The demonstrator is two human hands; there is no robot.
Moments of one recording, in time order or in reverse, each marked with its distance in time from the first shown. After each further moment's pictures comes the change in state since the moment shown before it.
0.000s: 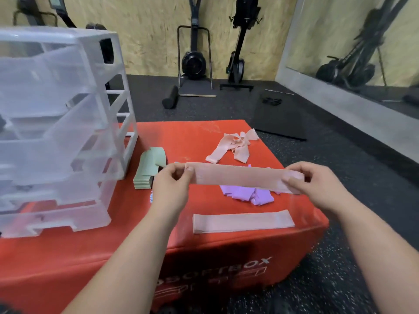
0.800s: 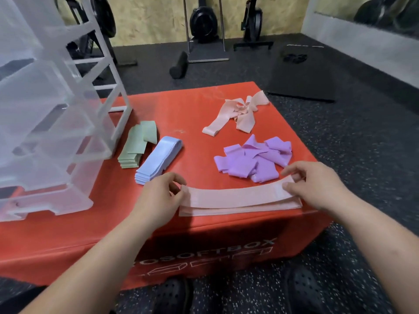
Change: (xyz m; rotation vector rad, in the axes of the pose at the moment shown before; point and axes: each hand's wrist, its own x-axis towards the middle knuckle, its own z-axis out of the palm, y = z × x) left_hand -0.017 -0.064 0.000 0.865 -0.253 0.088; right_hand 0.009 0.086 0.038 -0.256 -0.152 0.149
